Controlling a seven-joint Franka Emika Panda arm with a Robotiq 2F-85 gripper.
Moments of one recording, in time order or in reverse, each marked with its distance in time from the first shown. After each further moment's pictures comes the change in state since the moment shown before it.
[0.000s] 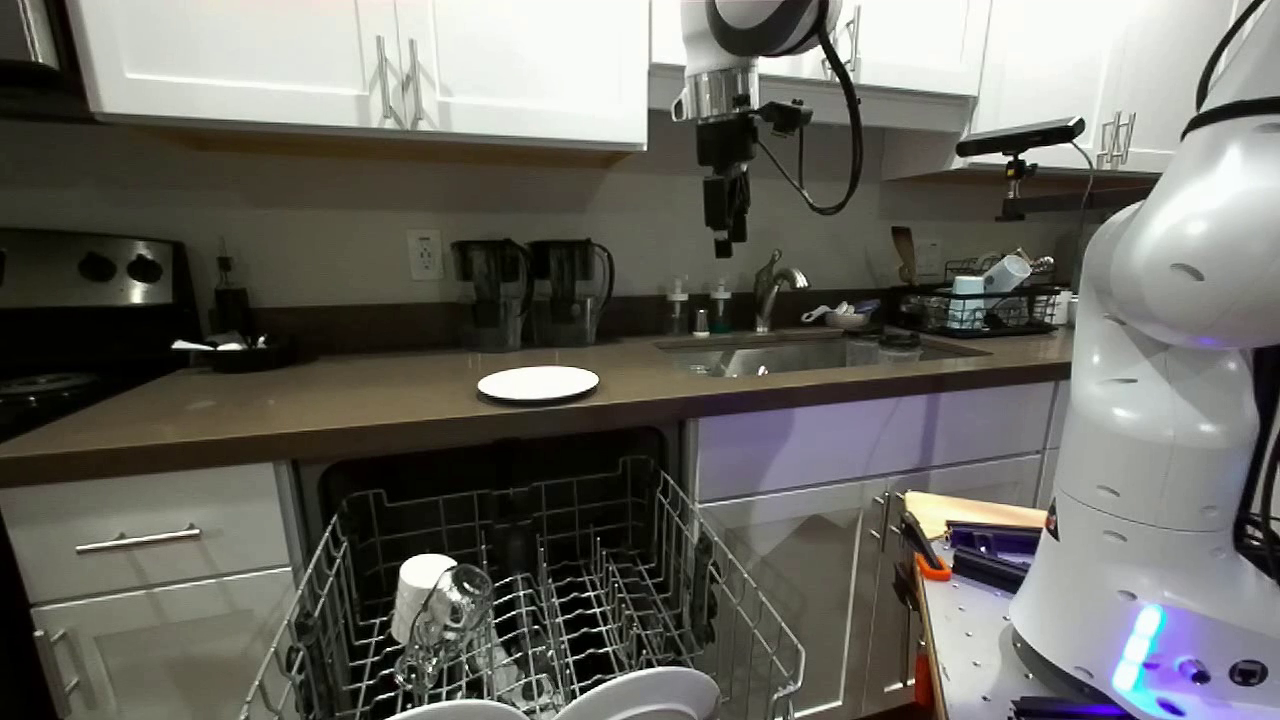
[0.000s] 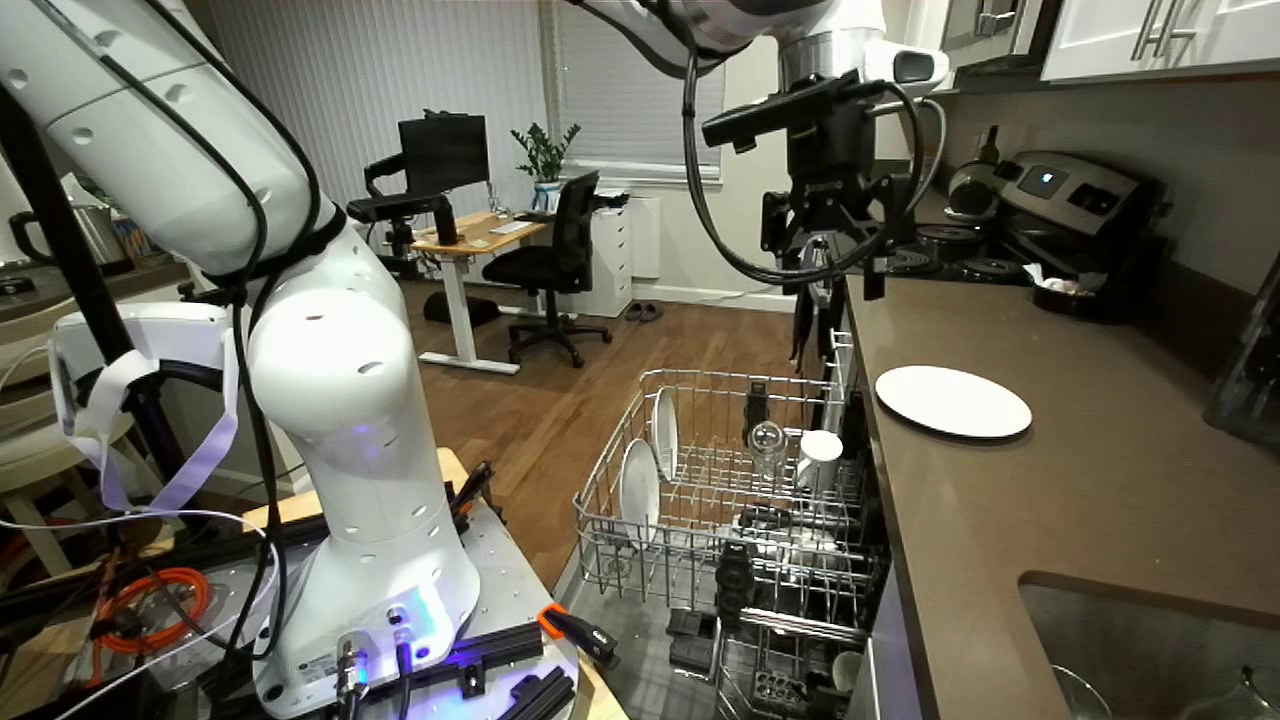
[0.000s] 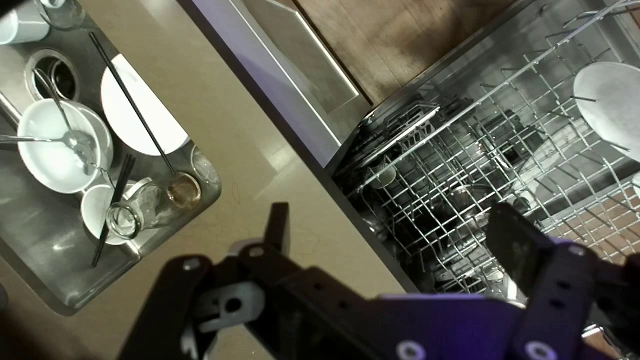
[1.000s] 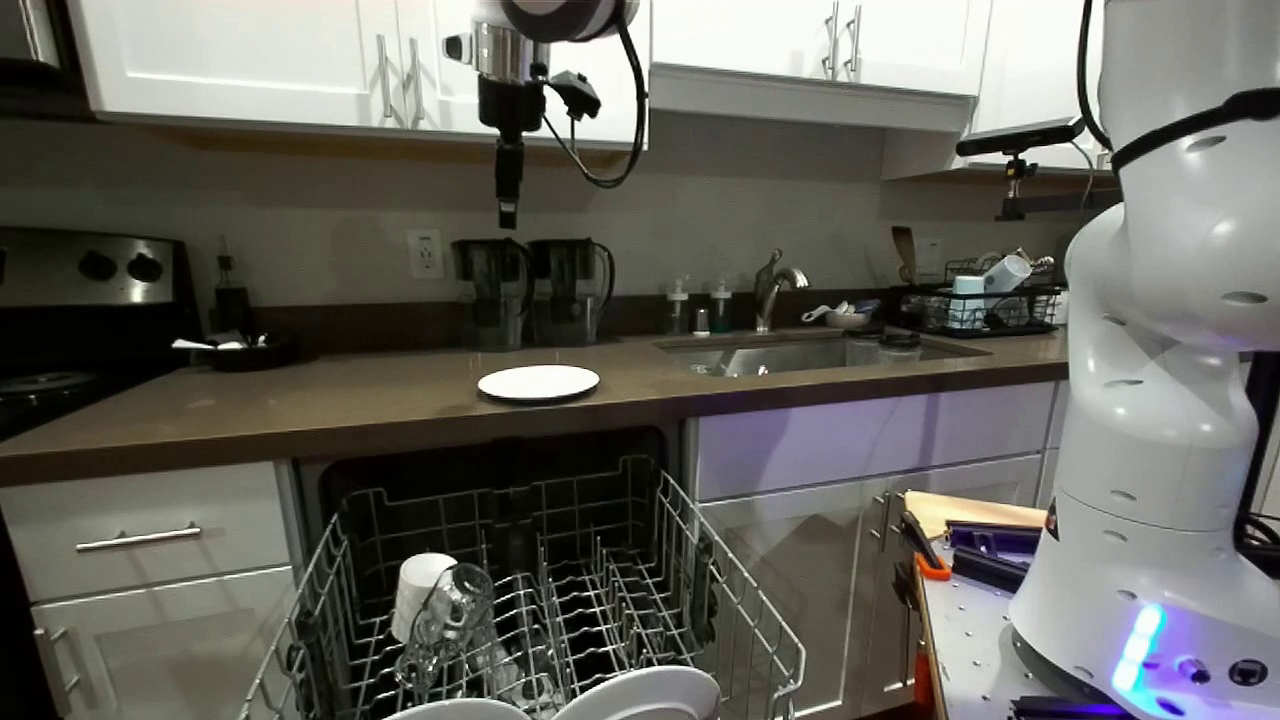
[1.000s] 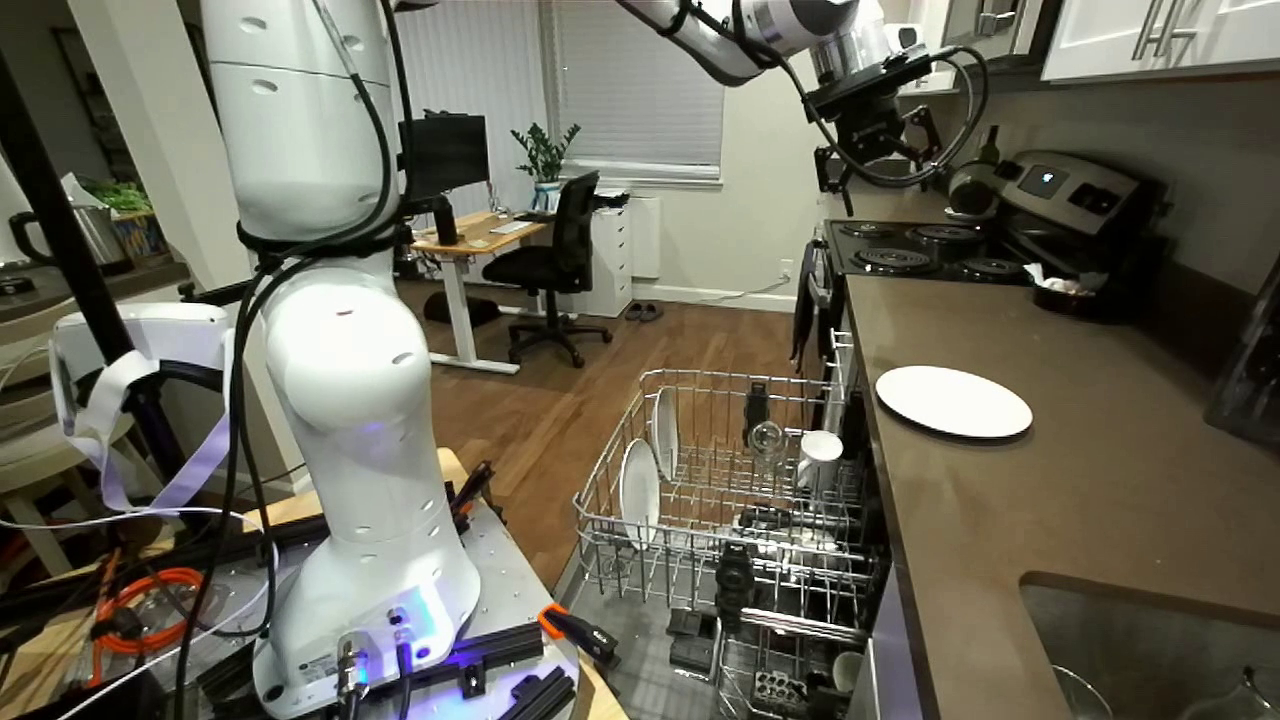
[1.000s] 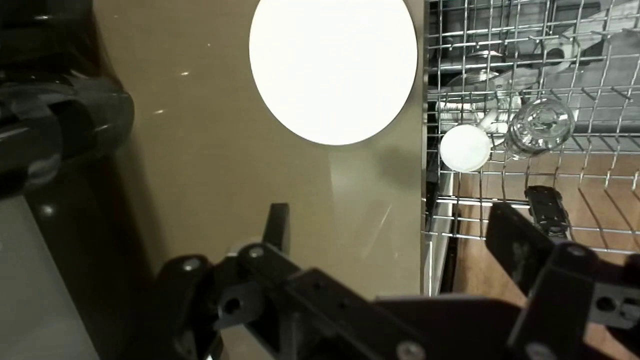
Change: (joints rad) arm 0.170 0.508 0.127 0.569 -0.008 0.219 -0.282
